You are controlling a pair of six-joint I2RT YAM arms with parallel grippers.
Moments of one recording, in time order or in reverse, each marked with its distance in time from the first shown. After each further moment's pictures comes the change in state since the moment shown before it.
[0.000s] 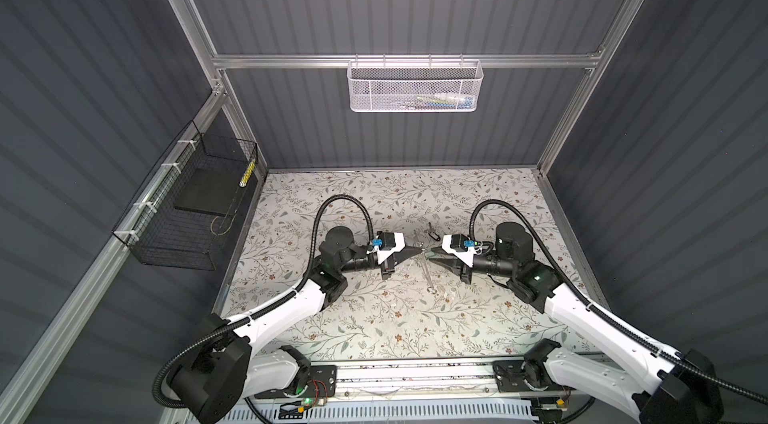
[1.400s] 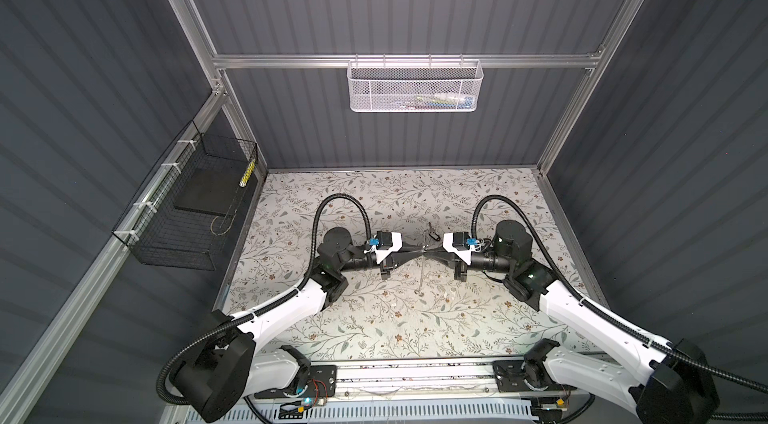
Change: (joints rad) left arm 0.015 0.009 -0.011 0.060 0.038 -0.030; right arm 0.021 0.038 -0.007 0.158 -0.109 0.050
